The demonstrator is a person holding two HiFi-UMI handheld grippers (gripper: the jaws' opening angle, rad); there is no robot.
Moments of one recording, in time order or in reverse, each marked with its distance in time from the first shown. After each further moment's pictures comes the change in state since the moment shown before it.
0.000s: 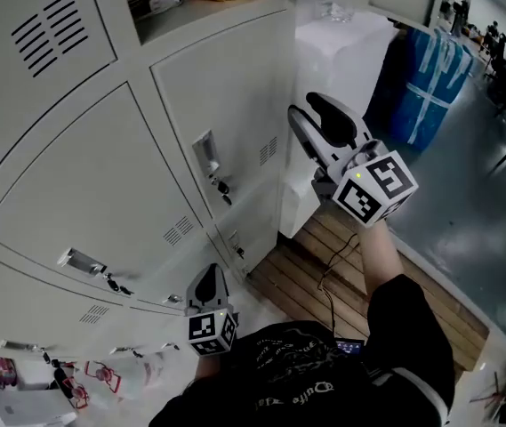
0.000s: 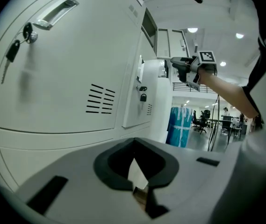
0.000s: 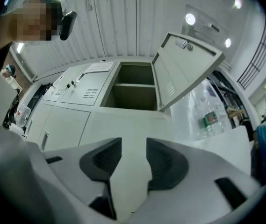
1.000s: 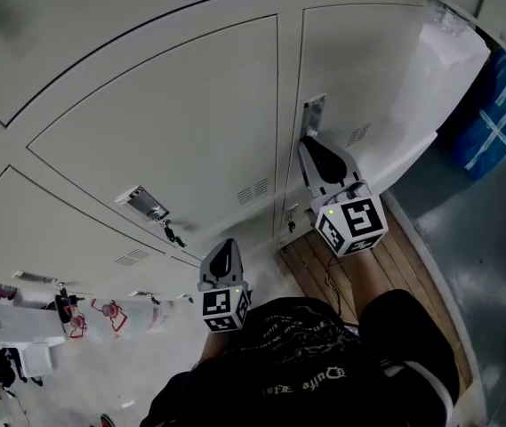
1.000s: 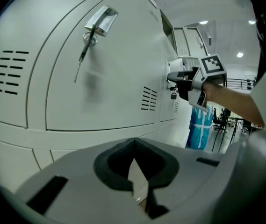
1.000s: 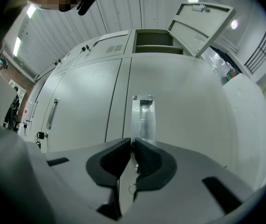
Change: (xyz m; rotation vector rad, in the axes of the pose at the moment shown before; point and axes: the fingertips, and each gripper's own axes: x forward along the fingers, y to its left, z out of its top) left arm -0.046 0.093 -0.015 -0.021 0.009 0.238; right arm 0.057 0.144 -0.151 0.050 0.179 0.095
